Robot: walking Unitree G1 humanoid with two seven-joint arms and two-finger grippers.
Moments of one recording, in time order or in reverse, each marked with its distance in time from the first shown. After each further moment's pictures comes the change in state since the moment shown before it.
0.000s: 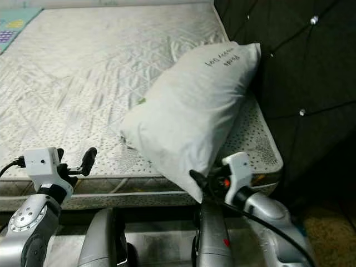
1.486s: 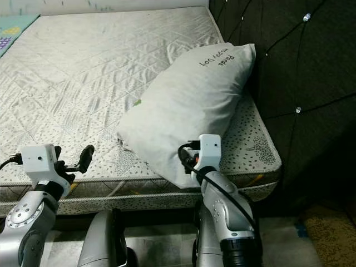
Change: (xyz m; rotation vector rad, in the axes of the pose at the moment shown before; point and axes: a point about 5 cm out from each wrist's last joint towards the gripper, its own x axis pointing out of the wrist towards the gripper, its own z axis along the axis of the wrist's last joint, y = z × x) left arm 0.003 0.005 0.005 0.004 -0.006 0.013; right arm 0.068 0.031 0.024 0.168 -0.019 -0.299
